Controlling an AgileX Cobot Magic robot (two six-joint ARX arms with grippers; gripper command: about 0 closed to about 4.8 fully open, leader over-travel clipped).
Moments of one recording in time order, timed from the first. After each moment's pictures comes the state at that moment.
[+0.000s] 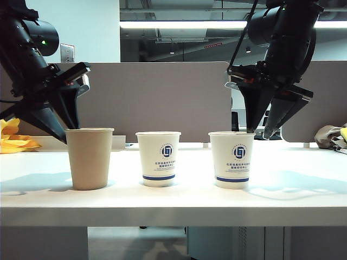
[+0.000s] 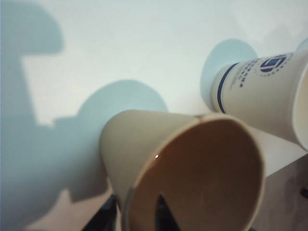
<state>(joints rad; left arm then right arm) -0.16 1.71 1.31 -0.85 0.47 -0.04 0.32 1.83 1.54 -1.01 -0.22 -0.10</state>
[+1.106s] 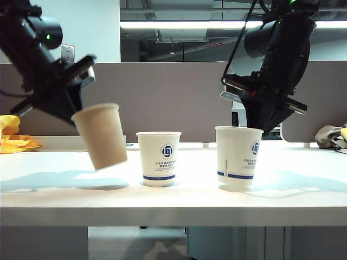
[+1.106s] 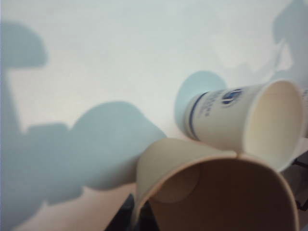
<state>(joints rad) -0.16 1.72 1.37 -0.82 0.51 -0.07 0.32 1.88 1.56 -1.01 -0.29 -0.08</state>
